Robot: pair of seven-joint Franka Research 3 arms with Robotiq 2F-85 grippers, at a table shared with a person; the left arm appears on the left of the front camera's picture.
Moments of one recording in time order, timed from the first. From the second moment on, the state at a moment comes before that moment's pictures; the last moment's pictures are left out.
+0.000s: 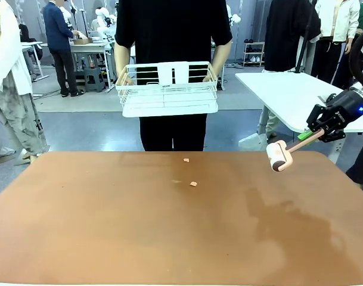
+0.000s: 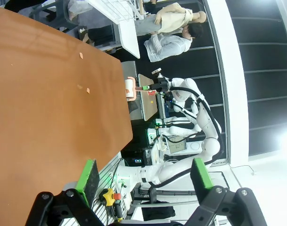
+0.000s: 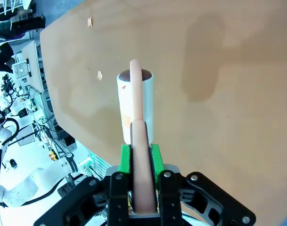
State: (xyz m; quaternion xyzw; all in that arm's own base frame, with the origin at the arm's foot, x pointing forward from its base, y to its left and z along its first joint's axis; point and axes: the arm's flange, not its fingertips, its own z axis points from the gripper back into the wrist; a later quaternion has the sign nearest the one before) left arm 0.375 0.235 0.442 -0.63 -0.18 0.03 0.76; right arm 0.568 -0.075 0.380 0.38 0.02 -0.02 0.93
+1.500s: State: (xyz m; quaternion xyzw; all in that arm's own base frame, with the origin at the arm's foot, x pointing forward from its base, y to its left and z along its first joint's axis) left arm 0.375 0.235 0.442 -0.63 -0.18 0.03 0.76; right arm 0.621 -0.005 0.291 0.37 0.09 -0.02 0.92
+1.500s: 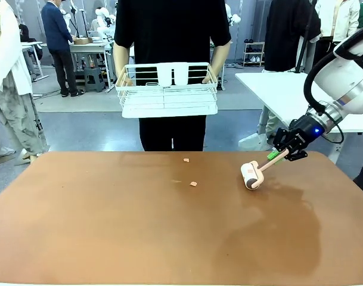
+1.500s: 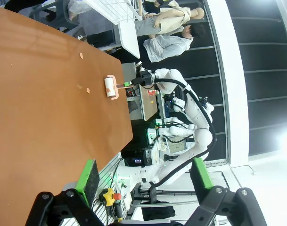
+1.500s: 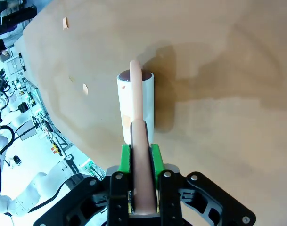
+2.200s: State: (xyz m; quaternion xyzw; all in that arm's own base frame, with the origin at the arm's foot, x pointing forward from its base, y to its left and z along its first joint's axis) left arm 0.375 0.235 0.442 -0.63 -0.18 0.03 0.76; right arm 0.624 0.044 0.283 0.38 0.10 0.01 0.92
